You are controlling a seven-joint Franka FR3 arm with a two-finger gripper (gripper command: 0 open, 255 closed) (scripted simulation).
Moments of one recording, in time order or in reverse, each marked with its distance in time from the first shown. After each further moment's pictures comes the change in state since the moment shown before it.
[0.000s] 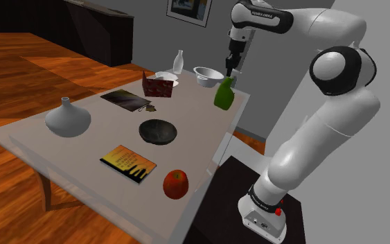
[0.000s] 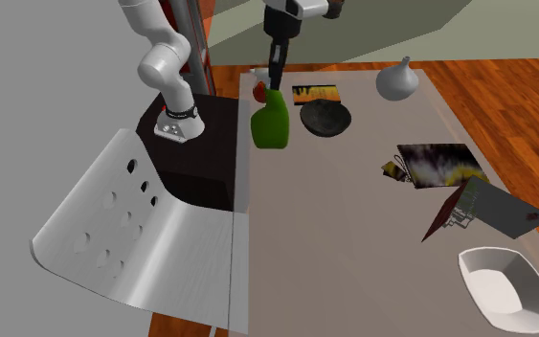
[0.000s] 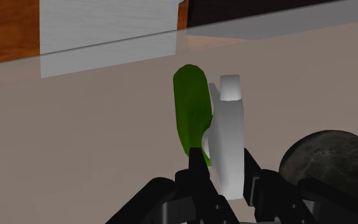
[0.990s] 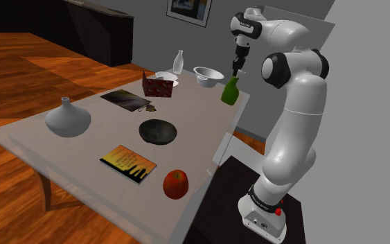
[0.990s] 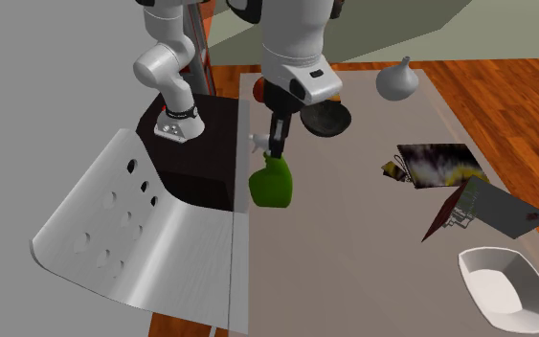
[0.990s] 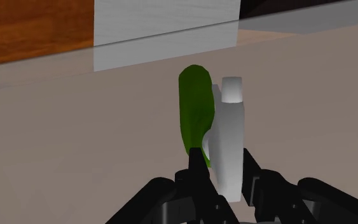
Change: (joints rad) arm -0.240 0.473 -0.143 0.449 0.206 0.004 -0.360
